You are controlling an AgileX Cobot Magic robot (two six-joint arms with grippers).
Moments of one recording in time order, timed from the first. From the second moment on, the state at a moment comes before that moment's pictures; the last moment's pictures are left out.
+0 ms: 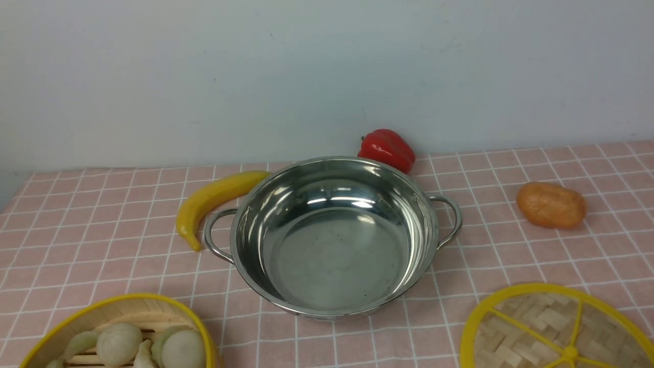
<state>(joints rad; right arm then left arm) 0.00 0.01 0.01 0.03 0.35 0.05 0.12 0.00 0.01 -0.36 0.37 0.39</state>
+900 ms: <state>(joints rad) 0.00 0.01 0.01 0.03 0.35 0.05 0.12 0.00 0.01 -1.03 0.29 0.37</state>
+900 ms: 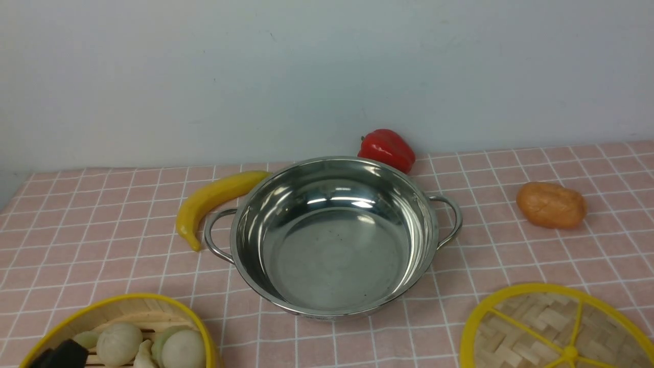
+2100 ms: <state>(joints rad) 0.00 0.01 0.01 0.03 0.35 0.05 0.12 0.83 -0.63 -0.22 1.22 0.50</state>
